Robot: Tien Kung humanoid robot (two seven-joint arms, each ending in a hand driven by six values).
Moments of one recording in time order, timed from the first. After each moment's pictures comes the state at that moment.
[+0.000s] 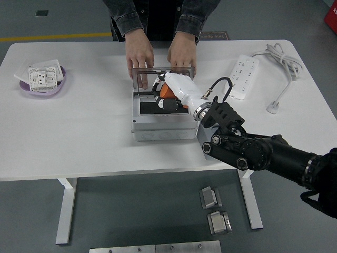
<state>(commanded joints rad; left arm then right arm) -0.05 0.32 -0.58 -0.29 0.60 0.10 0.29 0.94 -0.09 0.20 0.82 -1.36 -0.50 0.04</state>
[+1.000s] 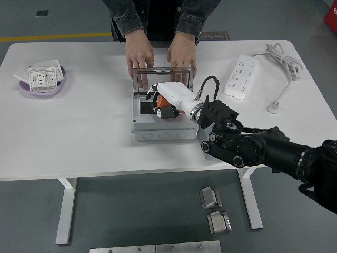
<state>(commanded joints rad) -0.06 0.32 -0.58 -0.29 0.60 0.09 0.29 0.99 -0.06 0.11 0.75 -1.39 -0.38 0.05</state>
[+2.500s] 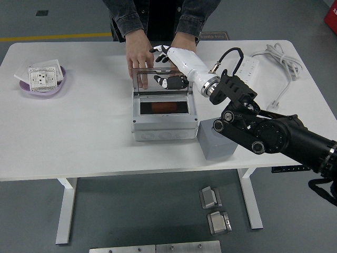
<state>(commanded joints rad) -0.06 0.32 -0.58 -0.29 0.60 0.09 0.29 1.00 -0.17 0.38 0.94 -1.47 -0.33 -0.02</state>
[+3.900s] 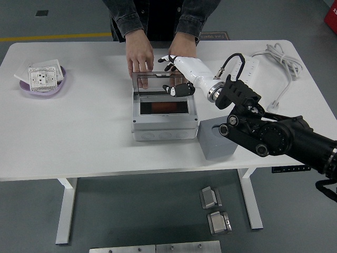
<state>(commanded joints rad) -0.06 0.32 -0.63 -0.31 0.65 0.09 0.29 0.94 -0.23 0.36 0.99 -1.55 -0.33 -0.02</state>
